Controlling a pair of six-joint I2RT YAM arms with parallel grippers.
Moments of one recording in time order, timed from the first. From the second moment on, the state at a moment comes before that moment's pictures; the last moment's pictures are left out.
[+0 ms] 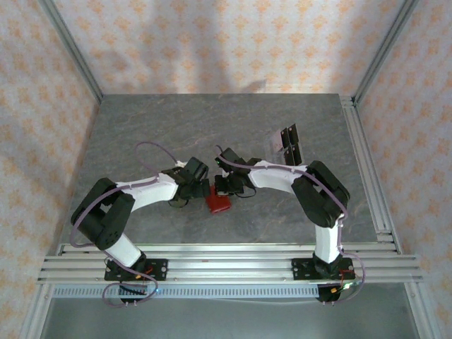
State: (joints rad) left arm -0.56 1.60 0.81 -0.43 -0.22 -0.75; right arm 0.81 1.91 1.19 -0.41 -0.24 0.69
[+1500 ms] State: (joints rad) left arm -0.56 1.61 0.81 -0.43 -0.24 -0.75; right arm 0.96 1.84 0.92 -0.01 0.13 0.80
